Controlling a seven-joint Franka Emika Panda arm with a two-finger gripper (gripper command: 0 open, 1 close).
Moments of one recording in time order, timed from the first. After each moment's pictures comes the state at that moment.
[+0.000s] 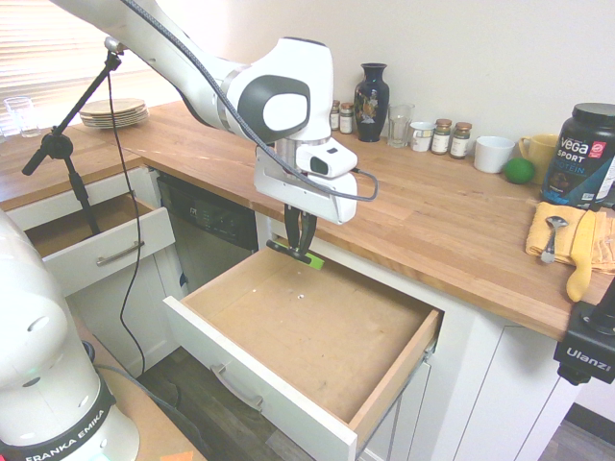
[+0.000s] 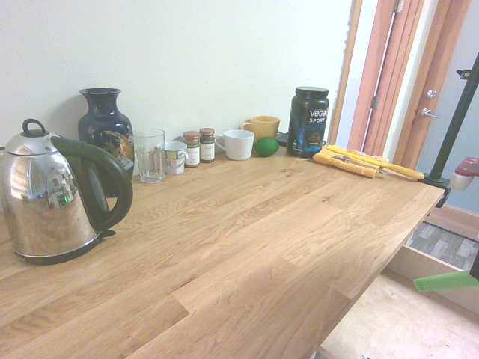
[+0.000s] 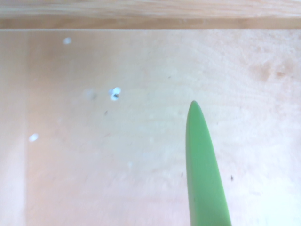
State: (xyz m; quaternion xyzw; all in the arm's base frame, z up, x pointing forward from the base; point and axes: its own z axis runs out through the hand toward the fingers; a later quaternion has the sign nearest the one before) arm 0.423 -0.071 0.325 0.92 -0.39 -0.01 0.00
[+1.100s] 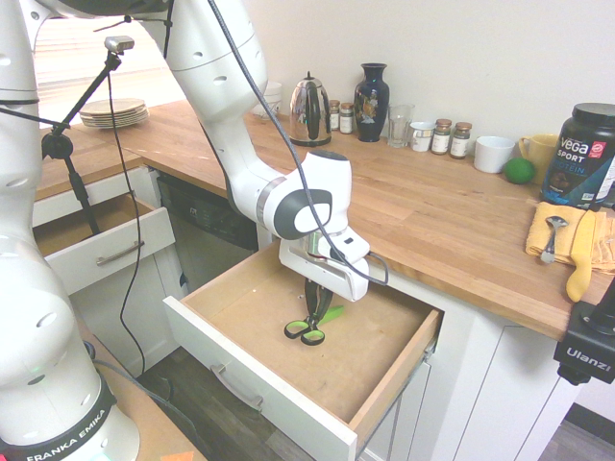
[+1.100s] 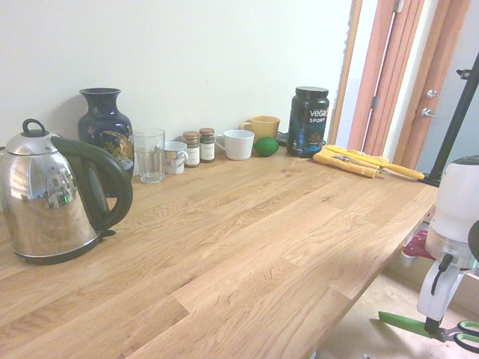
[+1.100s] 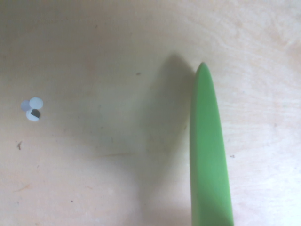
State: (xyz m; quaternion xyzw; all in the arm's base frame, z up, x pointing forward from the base) arm 0.453 -0.086 0.176 0.91 -0.40 -0.03 0.02
